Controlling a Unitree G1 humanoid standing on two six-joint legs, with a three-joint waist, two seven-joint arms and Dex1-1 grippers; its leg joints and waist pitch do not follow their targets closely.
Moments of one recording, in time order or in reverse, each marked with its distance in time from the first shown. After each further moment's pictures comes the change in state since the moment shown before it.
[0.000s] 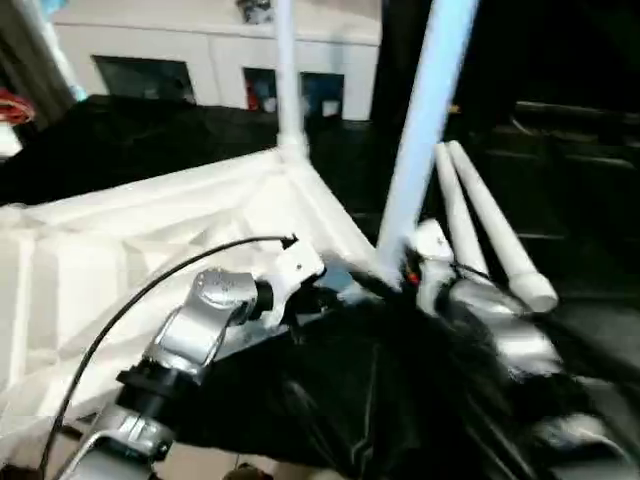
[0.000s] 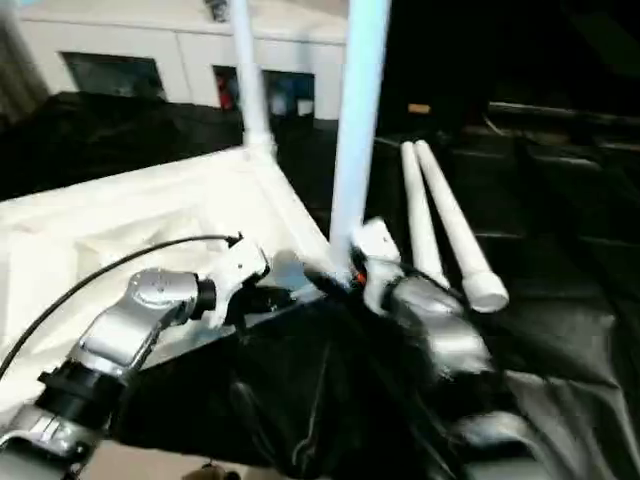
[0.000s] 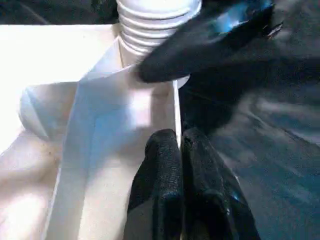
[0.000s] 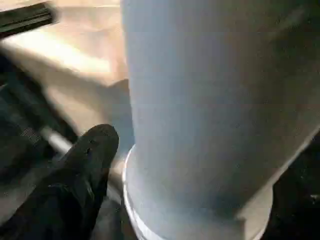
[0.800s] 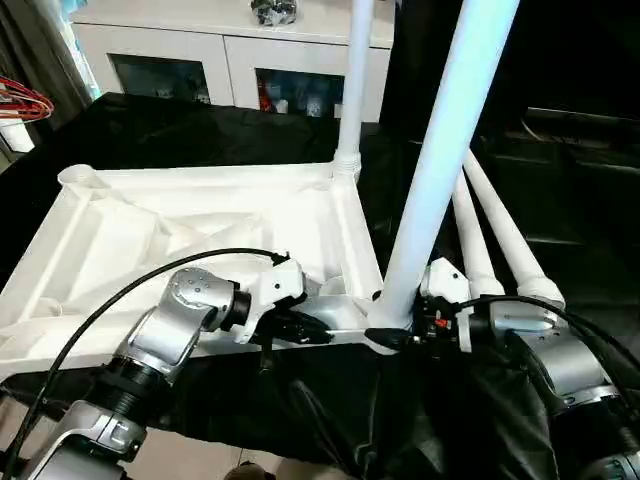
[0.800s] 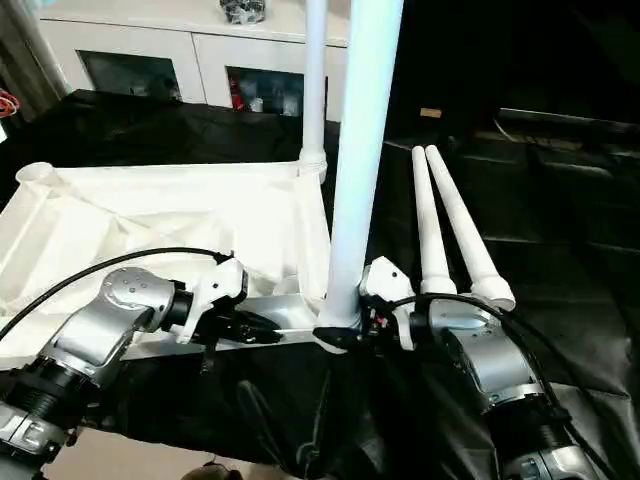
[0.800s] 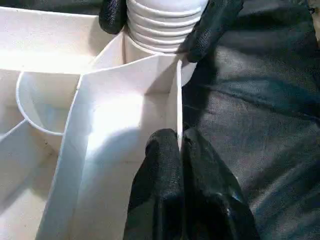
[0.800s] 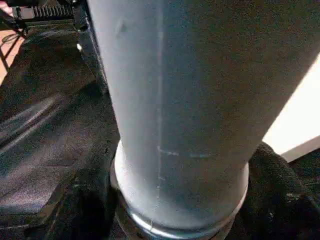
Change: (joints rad) left arm 0.000 0.091 -0.026 0.031 -0.041 -0.082 -0.237; right arm 0.094 -0.139 0.078 -0.199 0.032 0.068 0.257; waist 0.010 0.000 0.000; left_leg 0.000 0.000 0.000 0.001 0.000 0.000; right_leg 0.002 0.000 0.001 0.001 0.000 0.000
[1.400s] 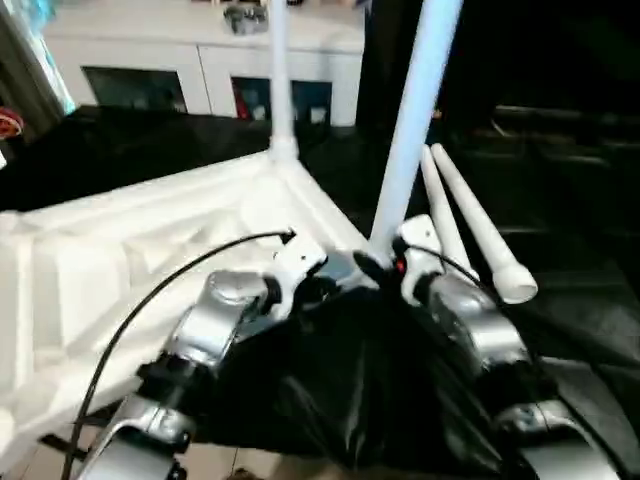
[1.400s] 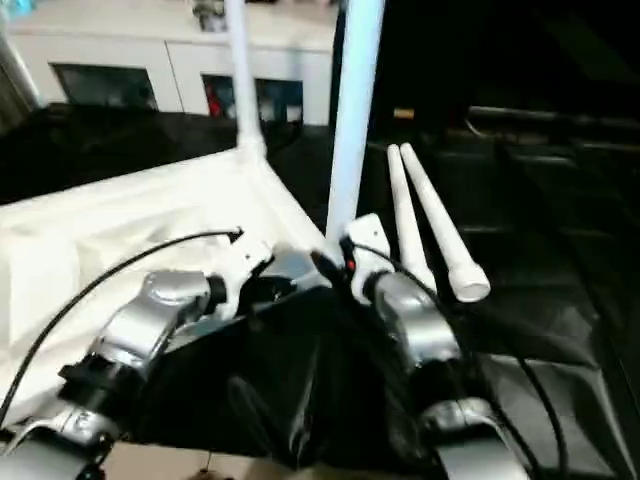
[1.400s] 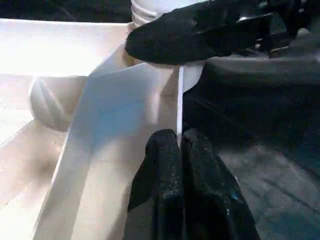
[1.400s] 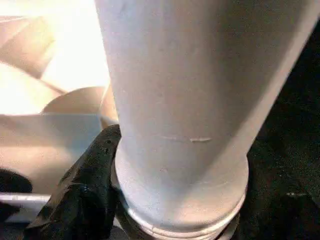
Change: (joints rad) left arm -0.043 -0.215 0.083 0.076 0.095 0.141 0.485; right arm -0.213 0.339 -0.162 0.374 -0.093 -0.006 -0.708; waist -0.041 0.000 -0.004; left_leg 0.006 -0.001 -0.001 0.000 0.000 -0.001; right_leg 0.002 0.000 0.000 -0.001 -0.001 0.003
